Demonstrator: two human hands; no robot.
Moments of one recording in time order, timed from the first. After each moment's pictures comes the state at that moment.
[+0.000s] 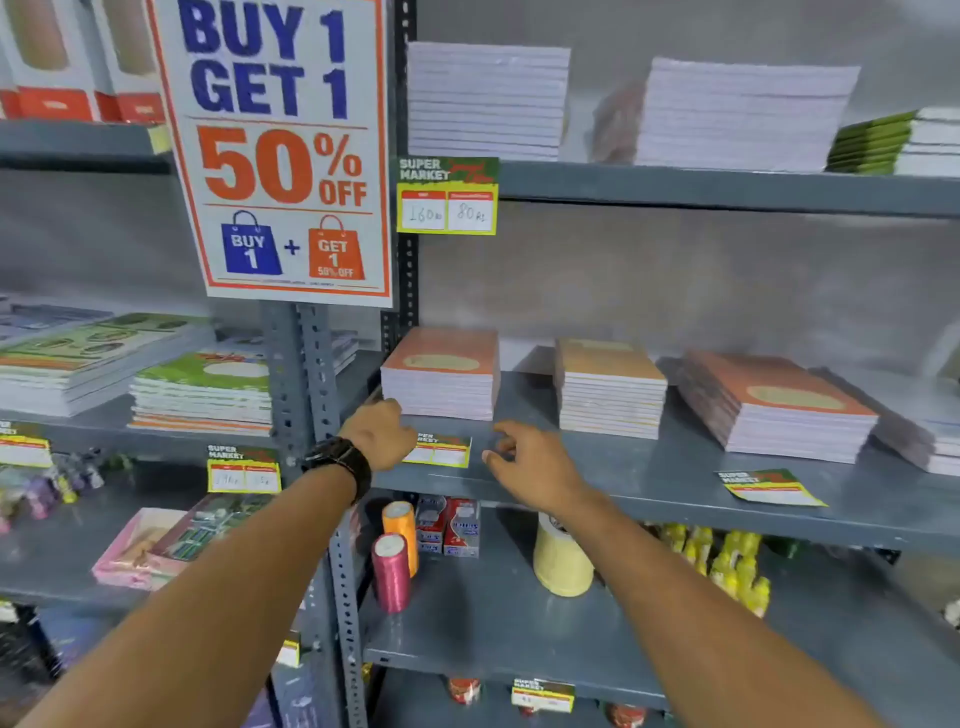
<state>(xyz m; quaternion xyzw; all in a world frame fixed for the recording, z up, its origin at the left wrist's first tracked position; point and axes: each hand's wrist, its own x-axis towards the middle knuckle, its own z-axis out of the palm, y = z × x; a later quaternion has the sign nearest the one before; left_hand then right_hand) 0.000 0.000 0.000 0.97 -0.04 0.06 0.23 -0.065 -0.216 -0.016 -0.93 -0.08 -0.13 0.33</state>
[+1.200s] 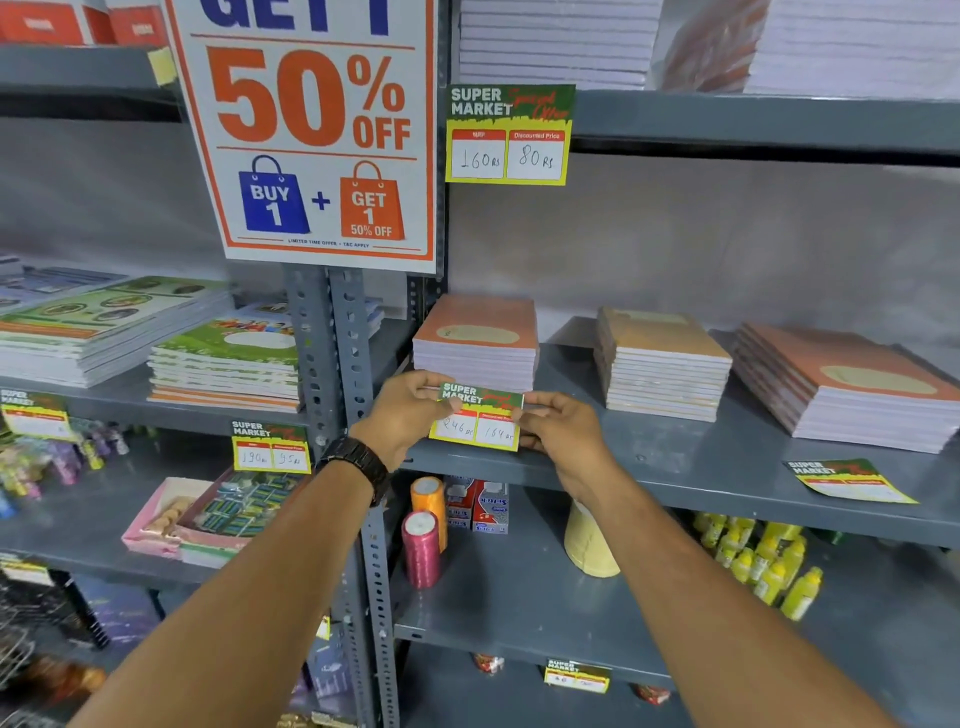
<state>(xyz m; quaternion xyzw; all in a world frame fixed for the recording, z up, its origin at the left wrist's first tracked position) 0.021 0.015 -0.025 0.76 -0.04 0.01 0.65 -0.018 -0.185 -0.033 -0.68 0.05 -0.07 0.73</state>
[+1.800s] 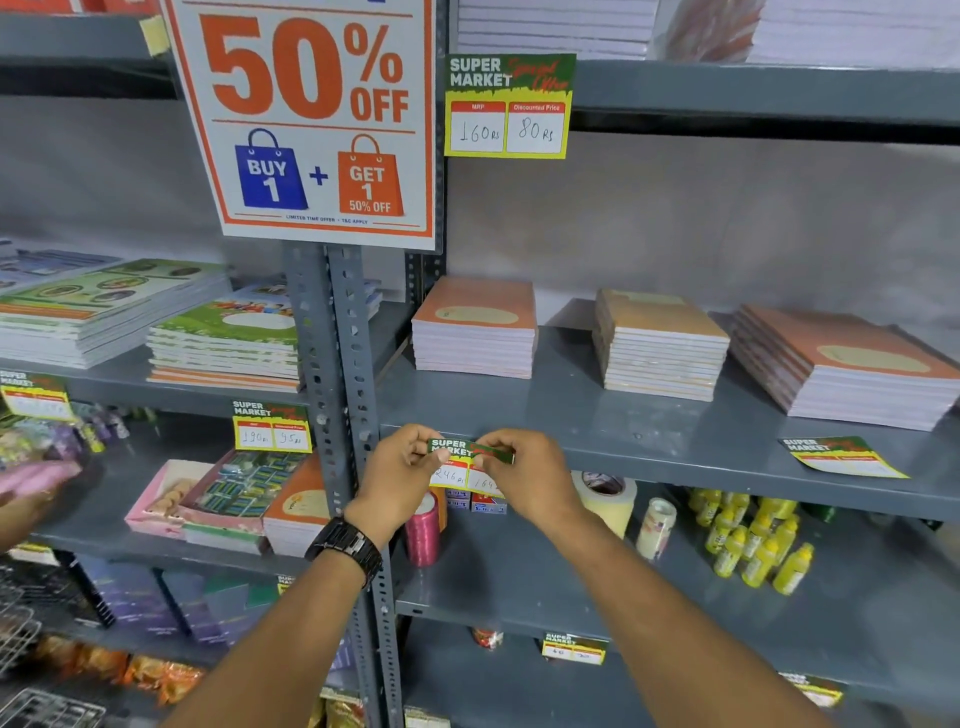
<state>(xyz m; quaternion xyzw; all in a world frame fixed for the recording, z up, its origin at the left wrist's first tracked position) -0.038 0.017 -0.097 0.81 -0.06 0.10 0.58 -0.061 -0.156 -0.074 -0.89 -0.05 -0.12 0.44</state>
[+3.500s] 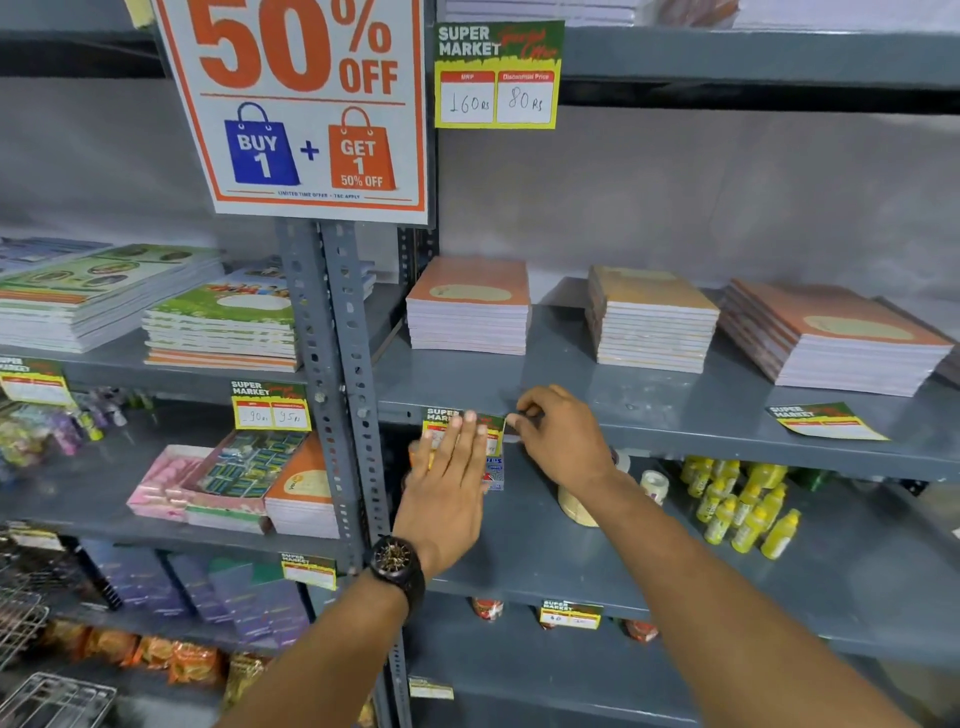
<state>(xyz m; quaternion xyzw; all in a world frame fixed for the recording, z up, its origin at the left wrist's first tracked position) -0.073 -0.022 -0.156 0.93 -0.23 0.29 0.04 -0.060 -0.195 -0.073 -0.92 -0.07 -0.24 0.30</state>
